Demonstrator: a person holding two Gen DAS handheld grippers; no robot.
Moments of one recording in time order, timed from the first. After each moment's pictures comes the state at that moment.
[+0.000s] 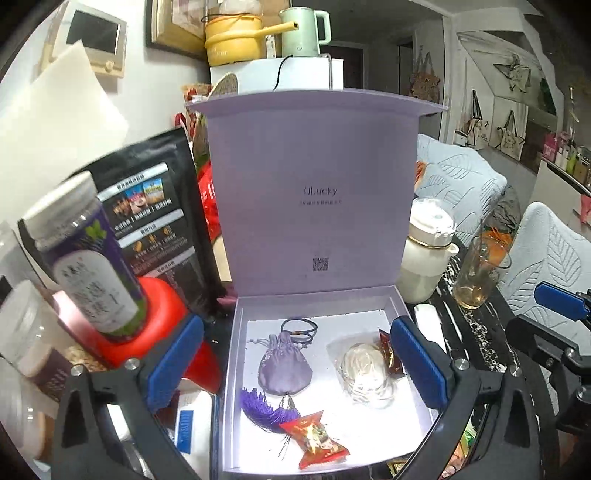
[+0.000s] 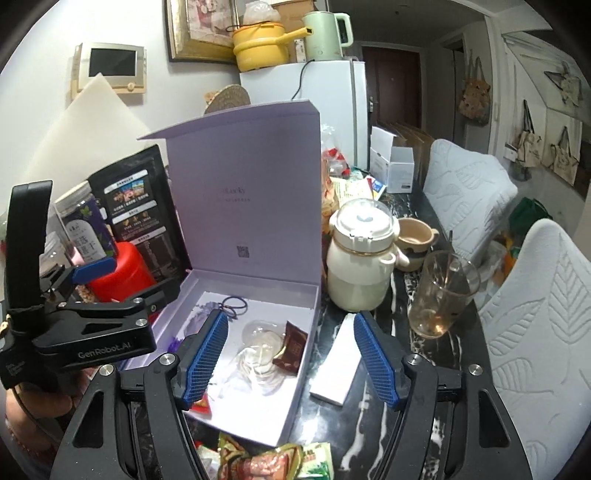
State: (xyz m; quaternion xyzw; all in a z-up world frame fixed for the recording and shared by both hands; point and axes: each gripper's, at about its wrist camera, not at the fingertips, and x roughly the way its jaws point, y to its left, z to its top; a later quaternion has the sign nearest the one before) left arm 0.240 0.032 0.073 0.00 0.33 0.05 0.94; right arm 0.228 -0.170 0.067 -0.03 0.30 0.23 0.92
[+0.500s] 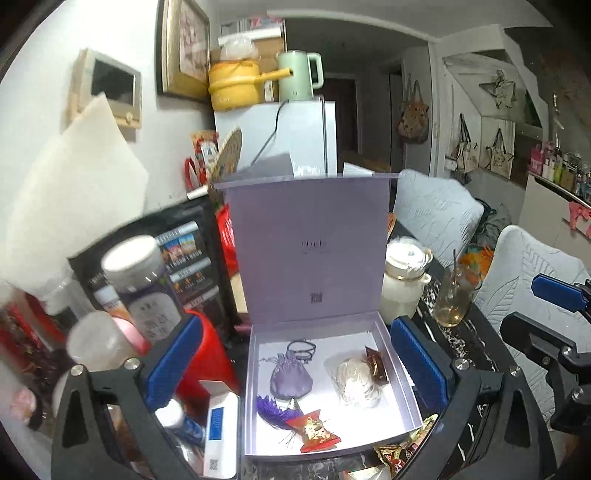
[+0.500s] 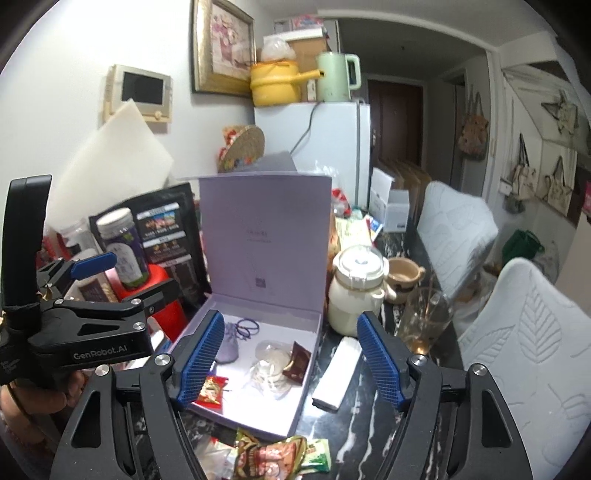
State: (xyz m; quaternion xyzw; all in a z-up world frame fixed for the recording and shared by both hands) left arm 0.180 0.025 0.134 0.02 0.26 0.05 0.96; right arm 0.168 -0.178 0.119 -0.04 0.24 0.24 0.94
